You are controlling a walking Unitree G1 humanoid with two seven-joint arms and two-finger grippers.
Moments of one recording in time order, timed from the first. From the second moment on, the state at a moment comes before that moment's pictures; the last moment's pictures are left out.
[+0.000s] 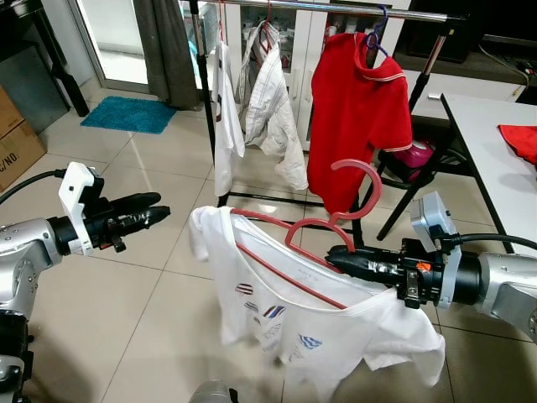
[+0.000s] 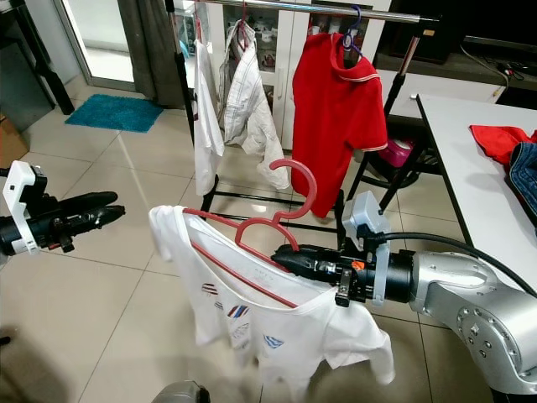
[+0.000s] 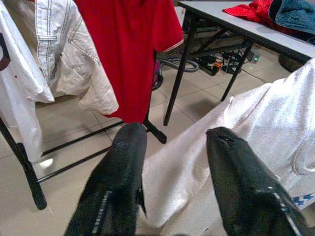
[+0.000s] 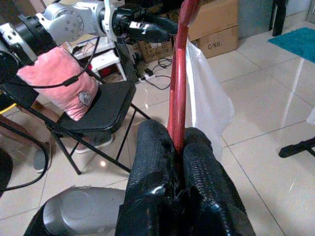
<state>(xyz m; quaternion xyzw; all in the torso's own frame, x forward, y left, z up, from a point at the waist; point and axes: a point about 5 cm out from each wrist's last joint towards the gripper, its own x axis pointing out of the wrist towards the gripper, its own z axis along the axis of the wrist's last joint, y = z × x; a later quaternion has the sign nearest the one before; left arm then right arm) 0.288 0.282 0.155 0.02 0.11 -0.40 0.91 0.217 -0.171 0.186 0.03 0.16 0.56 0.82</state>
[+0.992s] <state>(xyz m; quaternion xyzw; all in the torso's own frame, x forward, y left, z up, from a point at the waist) 0.286 0.182 0.134 0.06 0.05 -0.27 0.96 0.252 -0.168 0.129 0.09 0.11 0.18 0.97</state>
